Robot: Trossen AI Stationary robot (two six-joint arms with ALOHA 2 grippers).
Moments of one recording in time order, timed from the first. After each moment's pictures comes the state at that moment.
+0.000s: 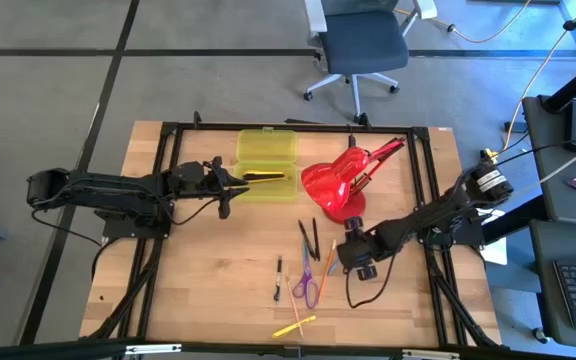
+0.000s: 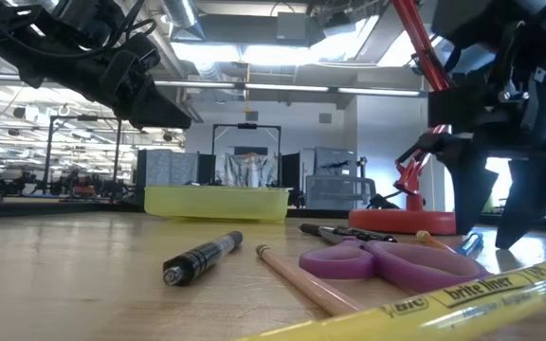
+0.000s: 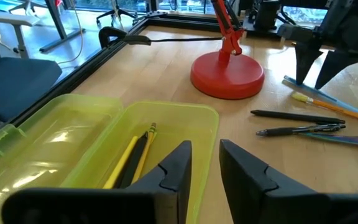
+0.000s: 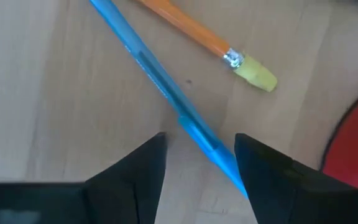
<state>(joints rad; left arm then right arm) 0.24 0.92 0.29 0.29 -0.03 -0.04 0.41 1.64 0.79 -0.51 0.22 0.12</state>
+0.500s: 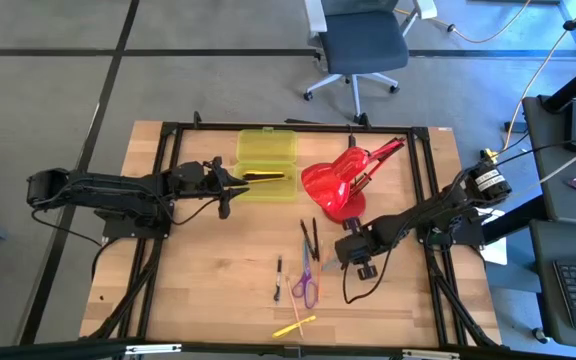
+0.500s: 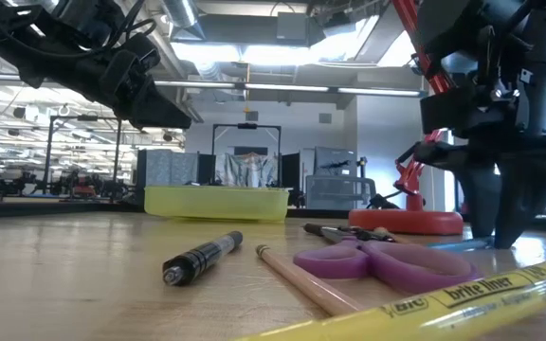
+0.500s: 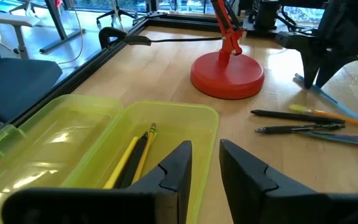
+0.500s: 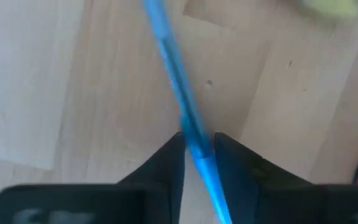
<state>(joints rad) 0.24 0.92 0.29 0.29 -0.03 -0.04 0.36 1.66 0.79 -0.52 0.07 0.08</state>
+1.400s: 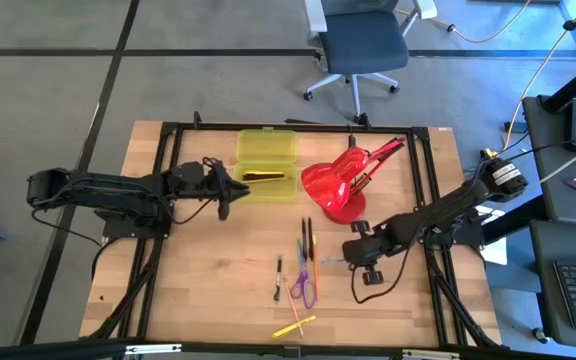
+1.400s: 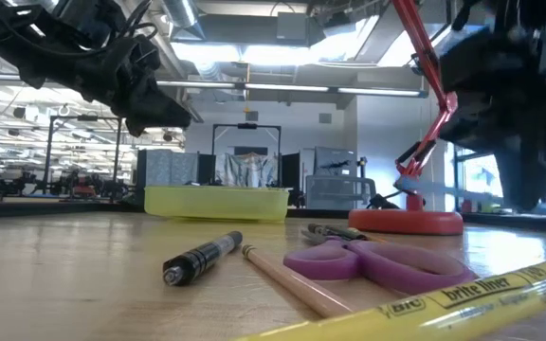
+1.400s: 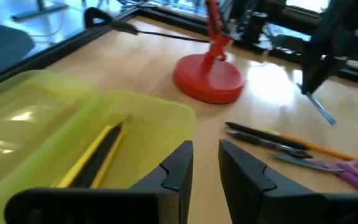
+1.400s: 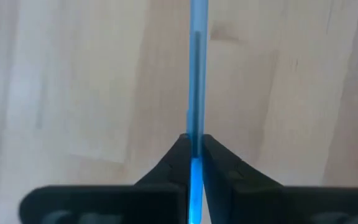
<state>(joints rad) 0.23 0.92 0.29 0.30 0.04 -0.22 0.43 1.47 0.78 -0.53 0.03 0.29</state>
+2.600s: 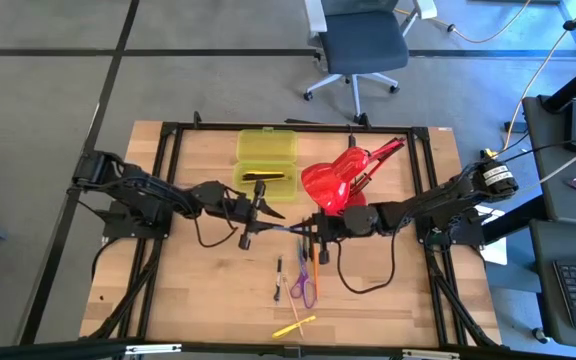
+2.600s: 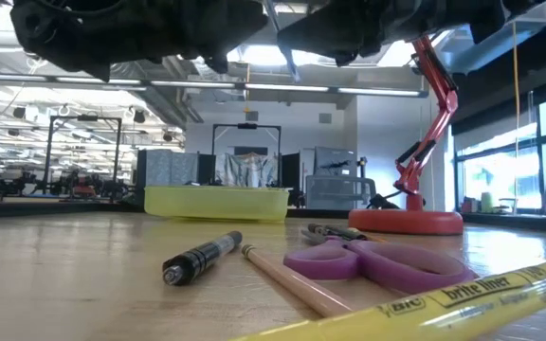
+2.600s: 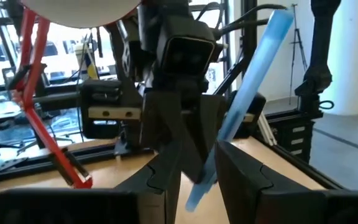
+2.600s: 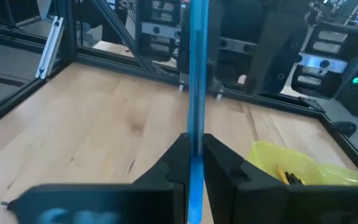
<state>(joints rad) -0.05 1.46 0.50 1.04 0.15 0.09 0.25 1.55 0.79 0.54 0.24 -0.16</state>
